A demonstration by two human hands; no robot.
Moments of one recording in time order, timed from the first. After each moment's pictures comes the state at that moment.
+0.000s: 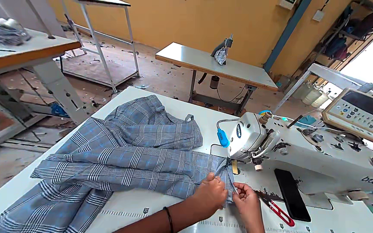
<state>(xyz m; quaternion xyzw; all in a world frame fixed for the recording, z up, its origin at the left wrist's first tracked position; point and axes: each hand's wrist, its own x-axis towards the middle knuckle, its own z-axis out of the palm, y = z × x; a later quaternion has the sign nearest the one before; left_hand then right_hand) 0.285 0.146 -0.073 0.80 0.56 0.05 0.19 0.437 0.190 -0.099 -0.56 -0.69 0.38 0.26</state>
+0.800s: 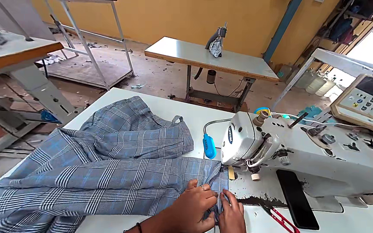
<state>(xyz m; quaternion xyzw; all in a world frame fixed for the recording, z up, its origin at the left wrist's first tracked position) 0.255 0.150 -0.137 0.83 0.48 0.29 0.04 0.419 0.171 -0.108 -0.51 -0.81 0.26 0.16</state>
